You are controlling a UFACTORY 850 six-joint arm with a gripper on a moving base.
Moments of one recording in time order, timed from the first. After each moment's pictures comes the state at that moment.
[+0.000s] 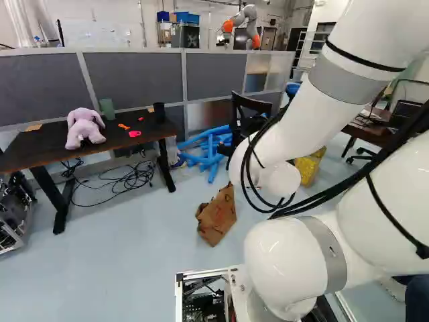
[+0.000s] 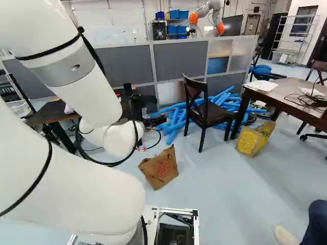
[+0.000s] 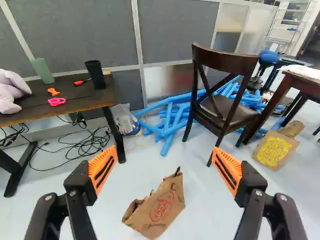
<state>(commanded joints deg) 0.0 16.0 -5.0 0.0 50.0 0.0</state>
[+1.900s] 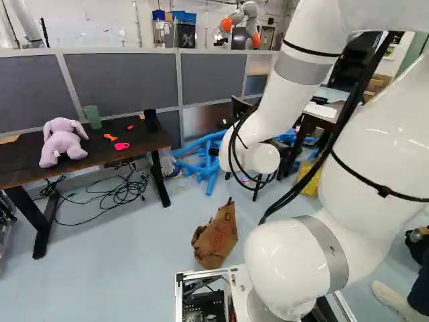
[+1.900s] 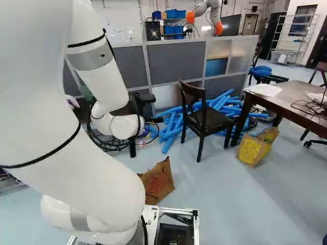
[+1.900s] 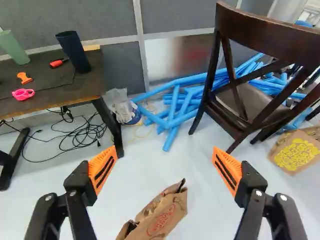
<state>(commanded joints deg) 4.2 0.5 -16.0 0.0 41.9 0.0</state>
